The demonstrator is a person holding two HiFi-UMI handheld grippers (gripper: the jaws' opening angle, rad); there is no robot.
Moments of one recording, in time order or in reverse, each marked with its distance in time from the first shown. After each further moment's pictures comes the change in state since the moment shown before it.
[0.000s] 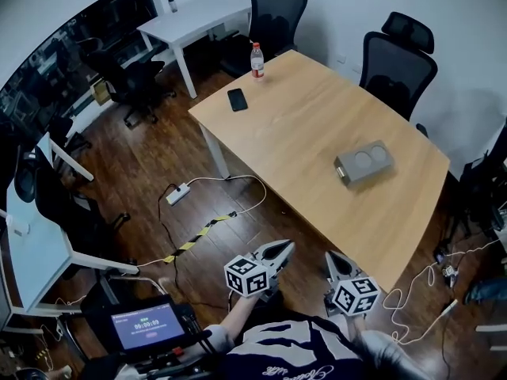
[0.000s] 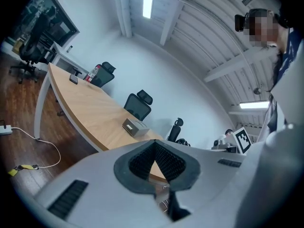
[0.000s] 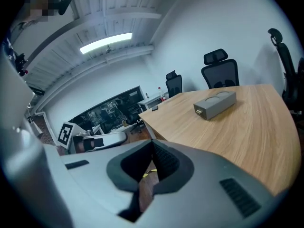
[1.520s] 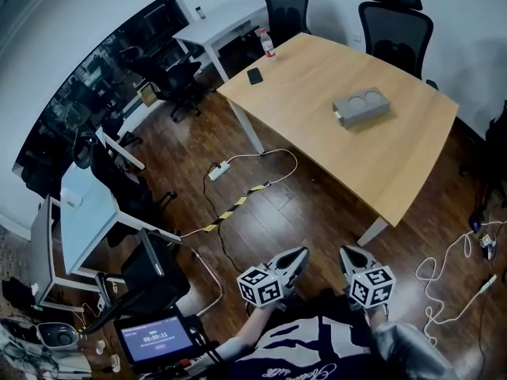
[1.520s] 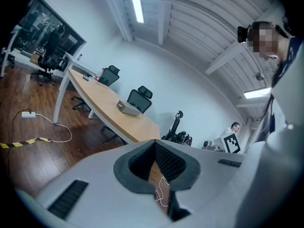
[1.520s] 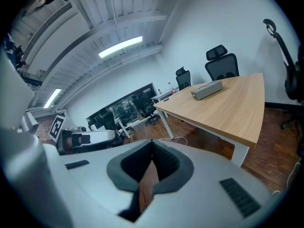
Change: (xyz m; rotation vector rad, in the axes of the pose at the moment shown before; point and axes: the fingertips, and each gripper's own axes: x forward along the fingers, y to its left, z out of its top) left arm -0.095 -0.229 -0.179 -0.002 -0.013 0.159; right arm -0.230 0.007 -0.141 -0.031 0.043 0.182
